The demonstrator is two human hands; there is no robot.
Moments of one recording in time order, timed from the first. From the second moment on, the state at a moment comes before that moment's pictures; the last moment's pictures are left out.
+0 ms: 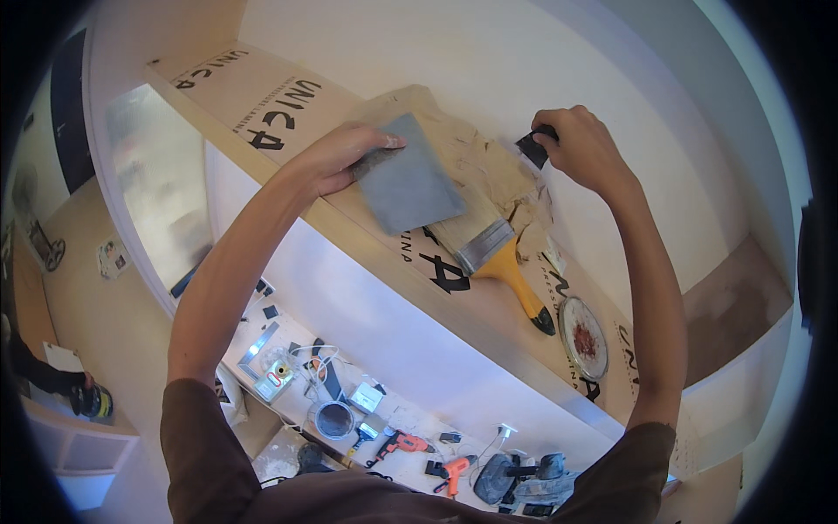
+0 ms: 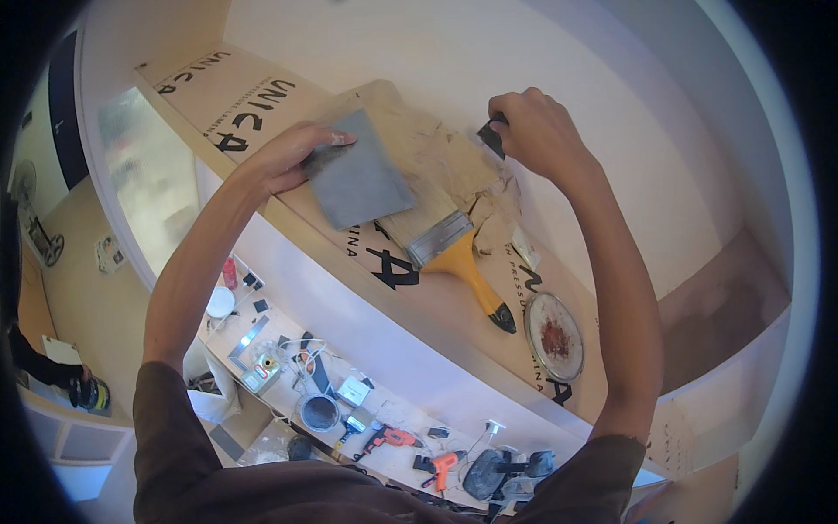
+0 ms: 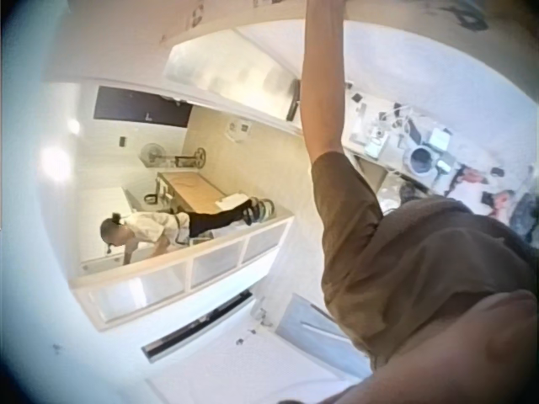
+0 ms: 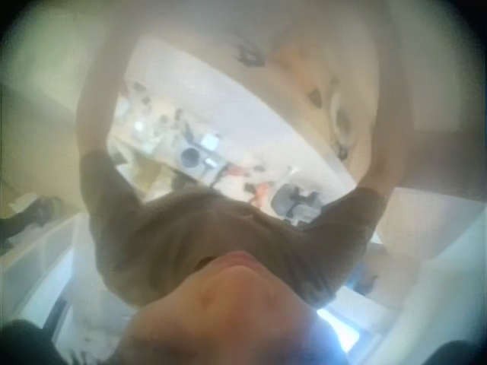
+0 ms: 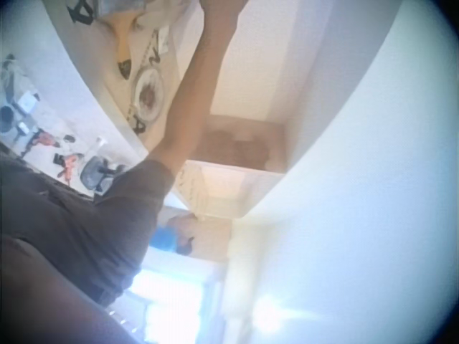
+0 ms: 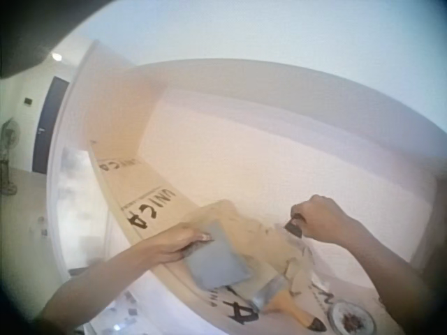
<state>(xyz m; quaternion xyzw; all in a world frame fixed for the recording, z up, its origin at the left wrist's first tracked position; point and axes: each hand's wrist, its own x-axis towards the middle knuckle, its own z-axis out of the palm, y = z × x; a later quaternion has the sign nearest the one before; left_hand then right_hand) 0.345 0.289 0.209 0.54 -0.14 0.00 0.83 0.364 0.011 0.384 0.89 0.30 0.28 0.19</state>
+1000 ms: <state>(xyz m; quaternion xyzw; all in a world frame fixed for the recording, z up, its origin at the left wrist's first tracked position) 0.435 0.307 0.286 0.61 -0.20 -0.06 0.76 0.371 -0.093 0.334 0.72 0.53 0.39 0.22</state>
